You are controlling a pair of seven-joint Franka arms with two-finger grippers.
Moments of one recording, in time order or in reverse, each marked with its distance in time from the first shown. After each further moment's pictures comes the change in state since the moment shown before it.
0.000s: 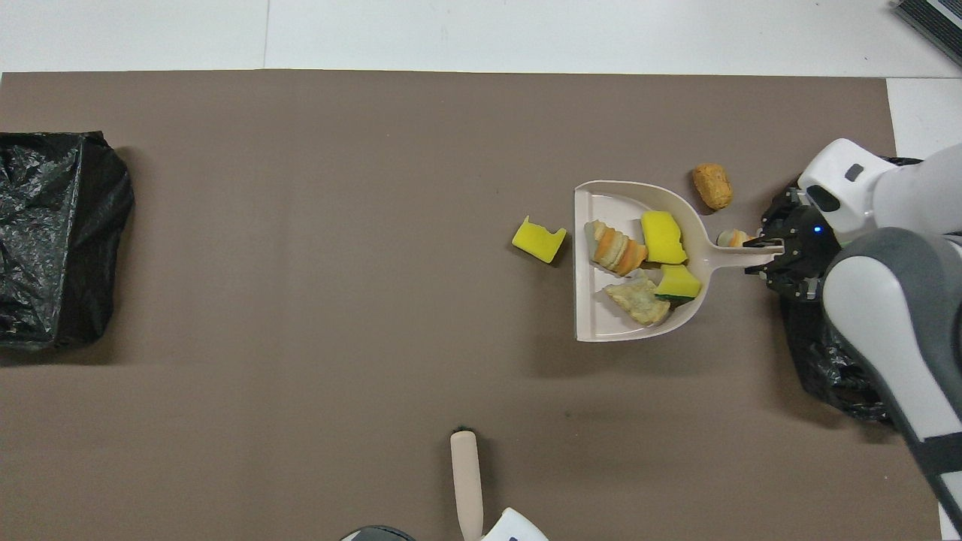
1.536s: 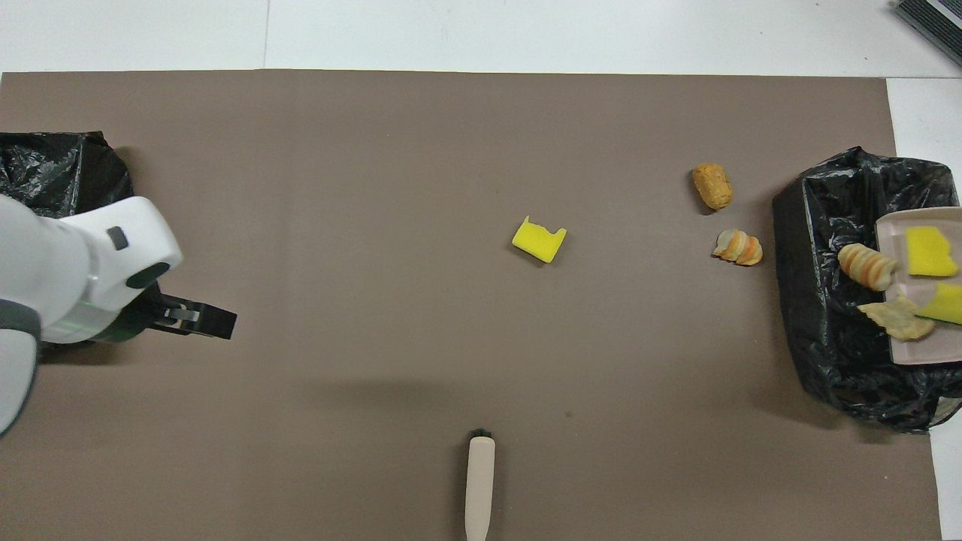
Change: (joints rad) left arm 0.955 -0.009 0.032 0.586 0.236 -0.510 1.085; right arm -0.221 0.076 0.010 0.107 -0.712 0.114 0.000
